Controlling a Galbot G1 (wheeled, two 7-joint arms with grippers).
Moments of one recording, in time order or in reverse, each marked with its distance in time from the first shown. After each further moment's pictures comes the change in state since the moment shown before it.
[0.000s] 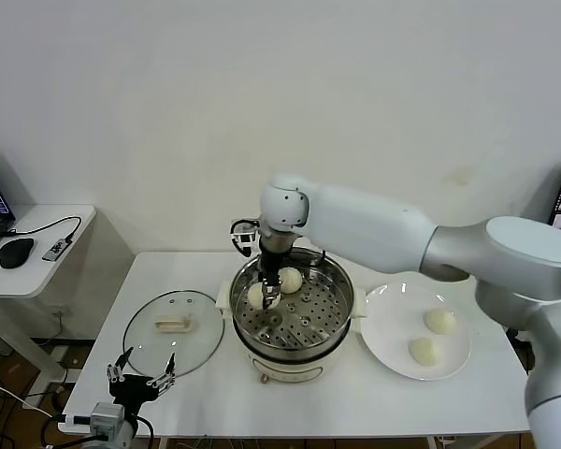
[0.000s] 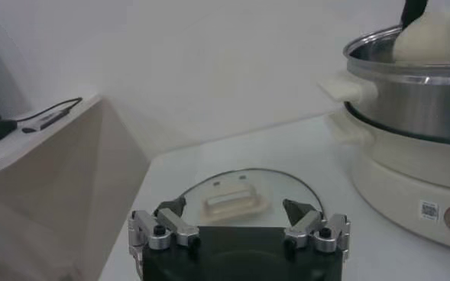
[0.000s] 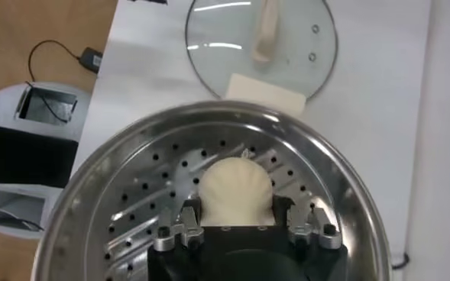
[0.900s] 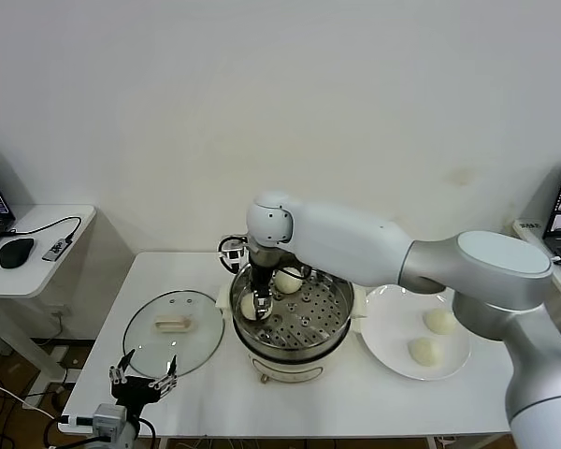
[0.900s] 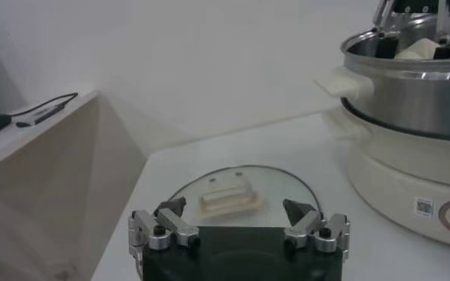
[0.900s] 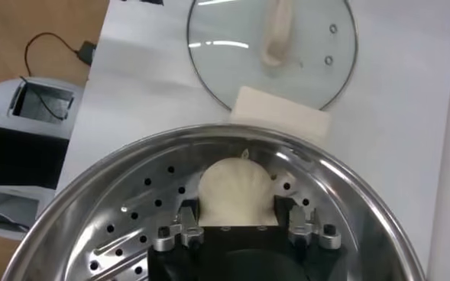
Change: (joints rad) left arm 0.005 -0.007 0.006 0.005 0.005 -0.001 0.000; right arm -0.036 0.009 0.019 0.000 -0.038 -0.009 0.013
